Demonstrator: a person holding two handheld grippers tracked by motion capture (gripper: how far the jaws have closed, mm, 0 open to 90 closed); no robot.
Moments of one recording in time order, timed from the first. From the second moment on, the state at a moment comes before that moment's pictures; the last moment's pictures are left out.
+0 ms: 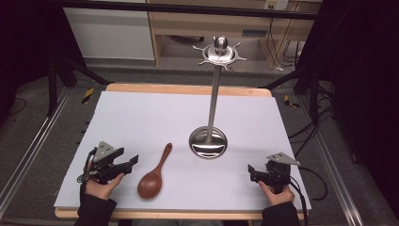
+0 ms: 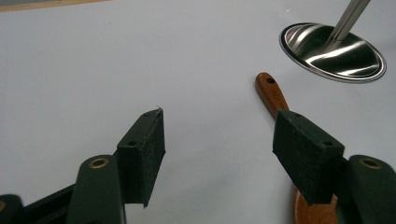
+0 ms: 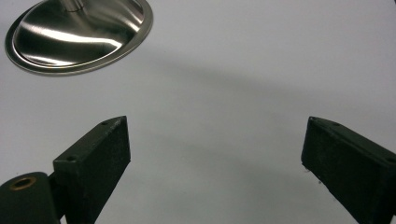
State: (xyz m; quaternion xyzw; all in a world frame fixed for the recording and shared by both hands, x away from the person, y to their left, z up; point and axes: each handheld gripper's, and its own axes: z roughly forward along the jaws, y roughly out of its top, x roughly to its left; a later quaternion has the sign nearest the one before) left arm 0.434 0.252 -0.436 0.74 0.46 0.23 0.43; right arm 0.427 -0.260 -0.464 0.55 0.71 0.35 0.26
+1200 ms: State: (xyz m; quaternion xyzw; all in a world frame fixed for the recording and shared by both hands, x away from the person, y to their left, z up) left arm 0.446 0.219 -0.429 0.77 0.43 0.20 0.42; right arm 0.429 -0.261 -0.463 0.55 0.71 0.36 0.26
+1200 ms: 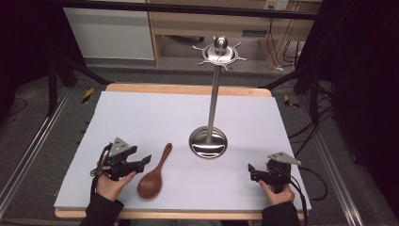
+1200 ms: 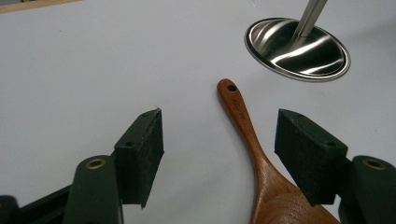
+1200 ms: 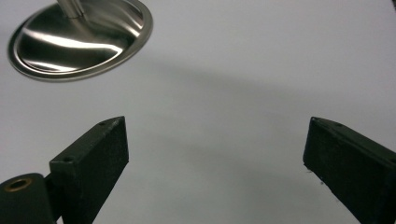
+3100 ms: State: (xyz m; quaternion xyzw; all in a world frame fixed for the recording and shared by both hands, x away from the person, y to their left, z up) left arm 0.482 0.154 -0.445 0.86 0.42 0.13 0.27; right arm 0.429 -0.248 -0.464 0.53 0.73 0.35 0.26
